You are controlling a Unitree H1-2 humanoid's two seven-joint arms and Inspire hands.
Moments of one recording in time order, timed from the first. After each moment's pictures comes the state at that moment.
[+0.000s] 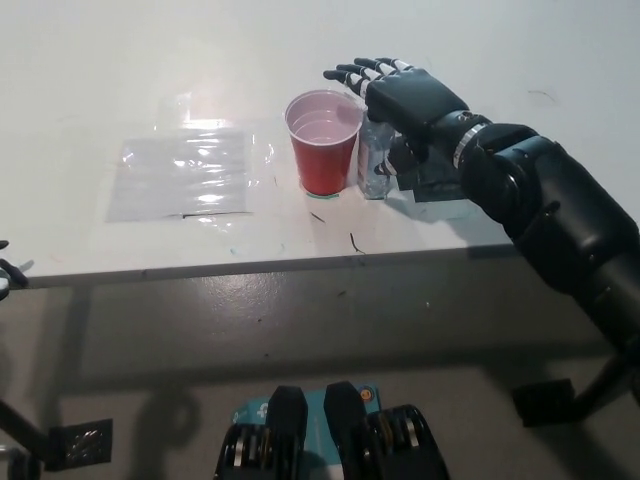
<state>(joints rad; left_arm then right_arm) -0.32 0.58 0.27 -0.08 0.38 0.45 -0.62 -1.04 -0.25 0.57 0.73 -0.68 -0.12 0.16</state>
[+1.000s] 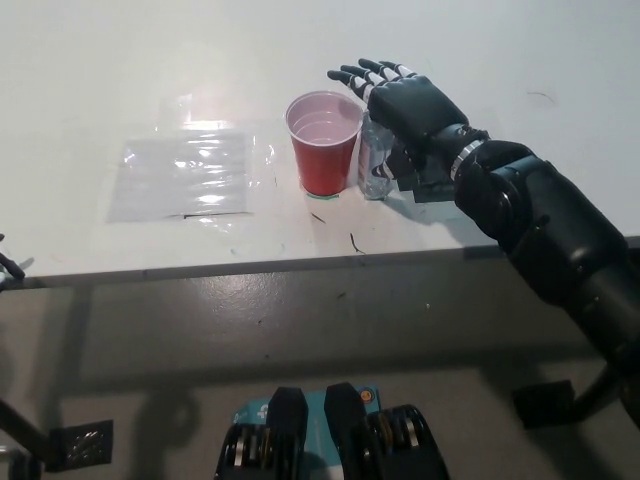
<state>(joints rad) -0.33 0.57 0.29 -0.09 0.42 0.45 -0.65 -1.02 -0.23 0.58 0.81 -0.69 -0.15 0.03</state>
